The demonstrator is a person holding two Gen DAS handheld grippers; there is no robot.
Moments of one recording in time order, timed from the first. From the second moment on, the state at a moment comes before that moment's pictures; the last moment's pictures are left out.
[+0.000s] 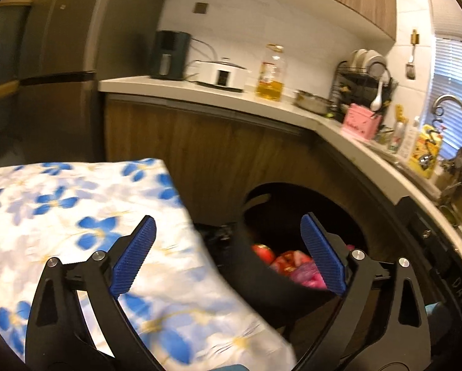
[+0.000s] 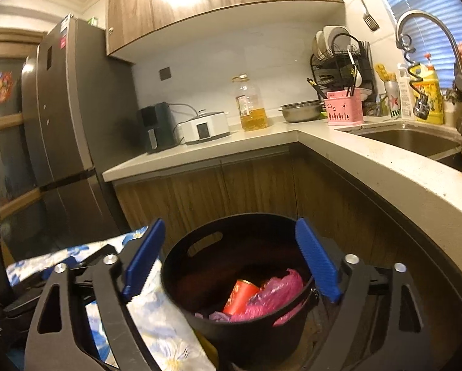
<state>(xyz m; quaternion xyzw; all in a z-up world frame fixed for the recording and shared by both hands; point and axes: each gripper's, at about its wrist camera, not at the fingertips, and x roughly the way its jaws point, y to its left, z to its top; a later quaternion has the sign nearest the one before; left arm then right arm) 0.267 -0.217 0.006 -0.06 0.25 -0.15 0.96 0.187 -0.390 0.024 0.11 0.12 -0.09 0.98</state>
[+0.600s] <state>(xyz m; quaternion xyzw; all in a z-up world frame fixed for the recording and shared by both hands) 0.156 -0.114 0.014 -0.02 0.23 -0.05 0.97 0.101 -0.303 0.023 0.04 0.16 -0.09 0.98</state>
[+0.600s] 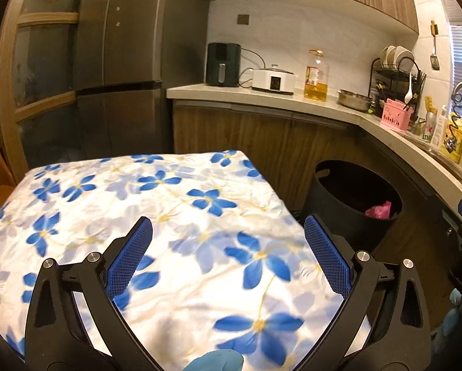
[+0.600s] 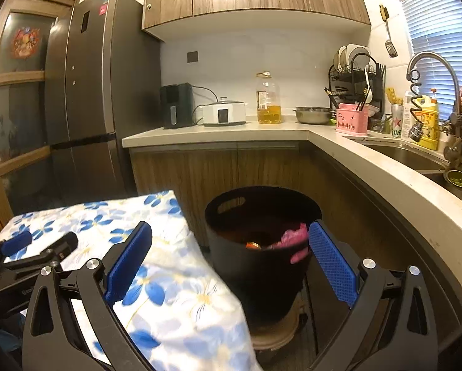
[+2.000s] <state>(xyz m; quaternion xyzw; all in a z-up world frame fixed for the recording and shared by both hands) 0.014 -0.034 0.021 -0.03 0.20 -0.05 0.98 -0.029 -0.212 0.033 0.02 0.15 -0.07 0.99</state>
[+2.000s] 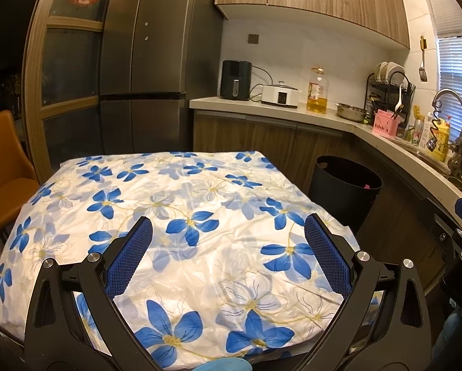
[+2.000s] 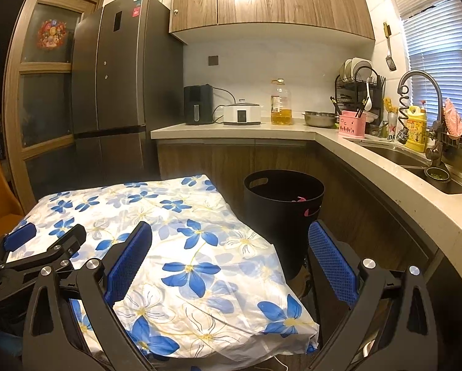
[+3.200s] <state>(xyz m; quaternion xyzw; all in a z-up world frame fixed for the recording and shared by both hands) 0.009 -0.029 0.032 -0.03 0.19 -0.04 0.98 -0.027 -0.209 0.031 0.02 0.16 -0.07 0.99</state>
